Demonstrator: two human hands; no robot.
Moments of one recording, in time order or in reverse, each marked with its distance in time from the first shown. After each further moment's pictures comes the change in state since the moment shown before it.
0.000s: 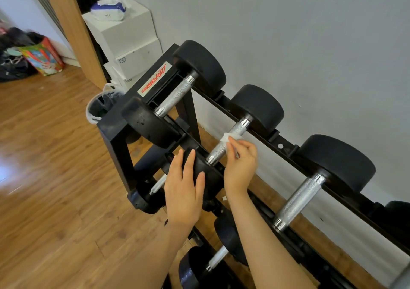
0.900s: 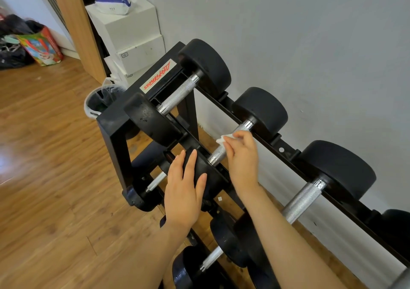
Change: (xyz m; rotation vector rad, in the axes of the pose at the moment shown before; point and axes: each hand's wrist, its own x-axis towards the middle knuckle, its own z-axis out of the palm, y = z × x) left_hand -0.001 0.000 -0.004 -0.023 -0.065 -0.011; right_hand 0.028 0.000 -0.012 -0.335 -0.327 -0.272
